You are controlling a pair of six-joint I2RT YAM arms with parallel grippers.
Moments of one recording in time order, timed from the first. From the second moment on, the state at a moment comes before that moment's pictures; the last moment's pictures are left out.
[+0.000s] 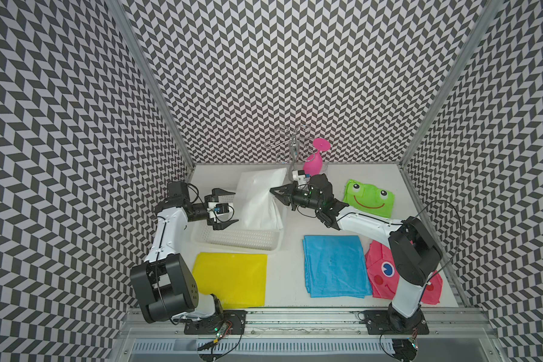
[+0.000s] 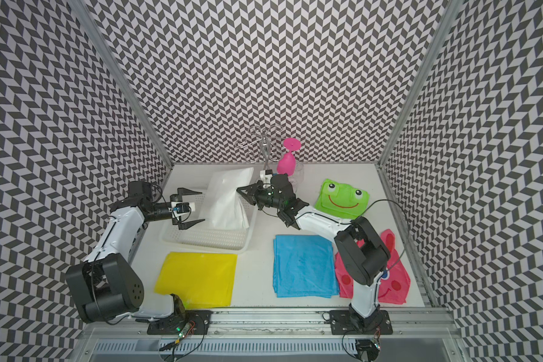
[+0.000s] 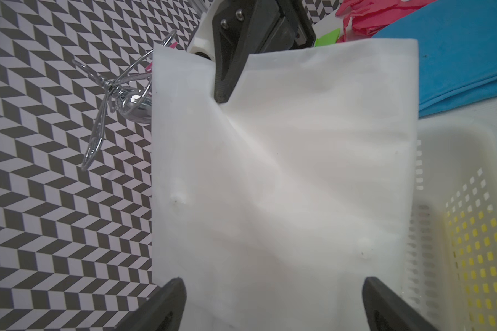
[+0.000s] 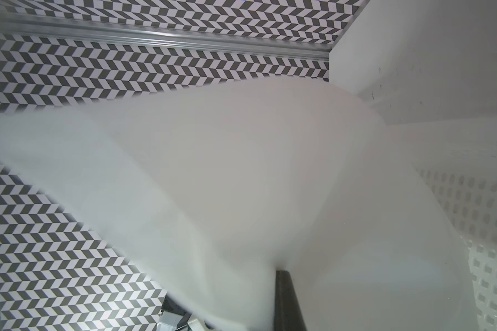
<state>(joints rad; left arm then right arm) 0.33 1.44 1.16 -0.89 1.13 1.86 0.71 1.83 1.27 0.46 -0.48 1.45</state>
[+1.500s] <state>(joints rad) 0.44 1.27 1.05 -0.35 0.97 0.99 0.93 2.07 1.20 0.94 -0.36 1.72</state>
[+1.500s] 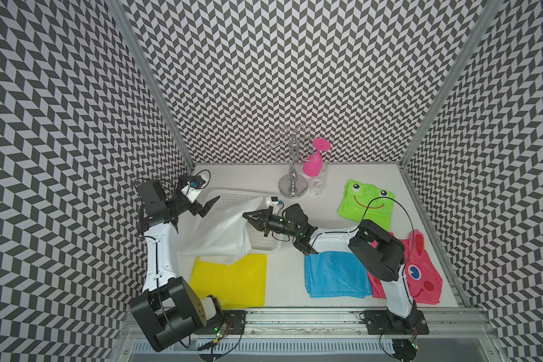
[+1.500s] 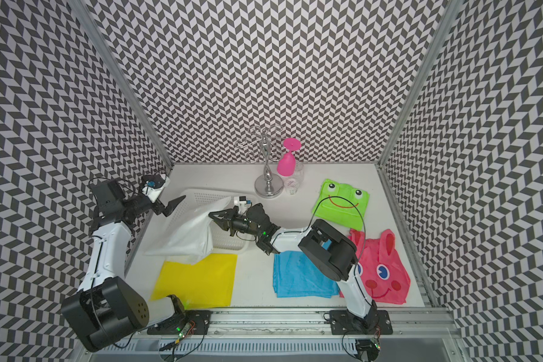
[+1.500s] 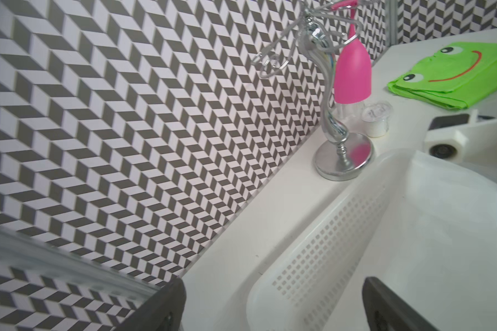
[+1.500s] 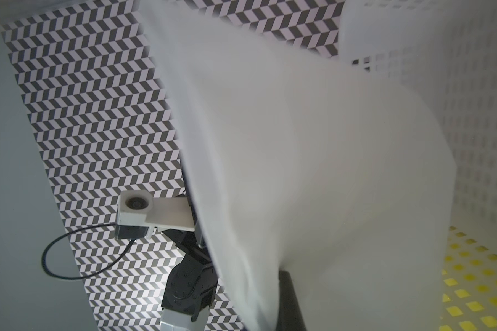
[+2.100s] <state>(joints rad) 0.38 1.36 1.01 -0.72 0.93 1.41 0.85 2.04 1.21 0.69 -0.39 1.48</state>
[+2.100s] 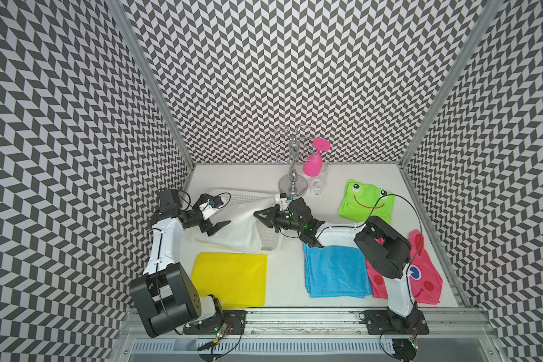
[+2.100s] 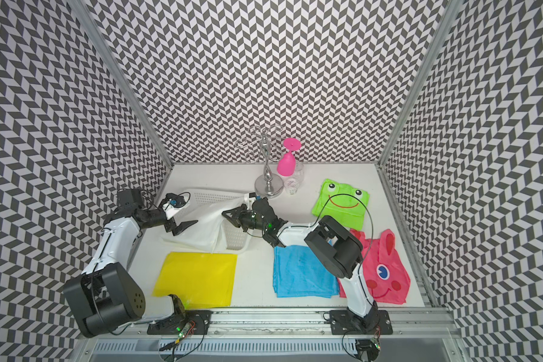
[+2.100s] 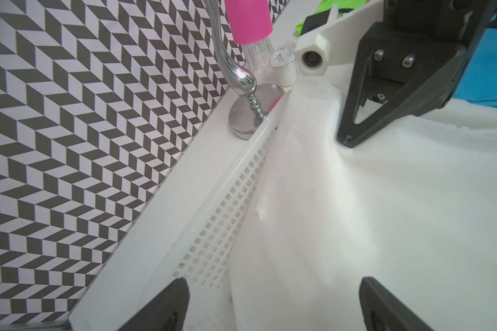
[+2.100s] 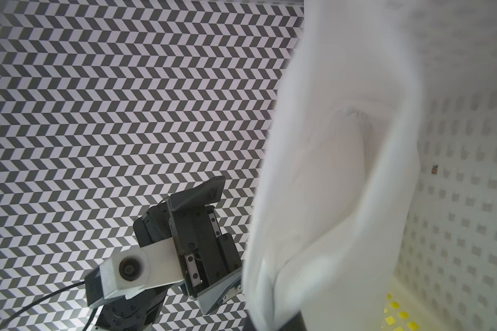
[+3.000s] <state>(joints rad) 0.17 1.39 0.91 -0.59 0.80 1.20 0.81 1.97 1.45 0.06 -0.25 1.04</state>
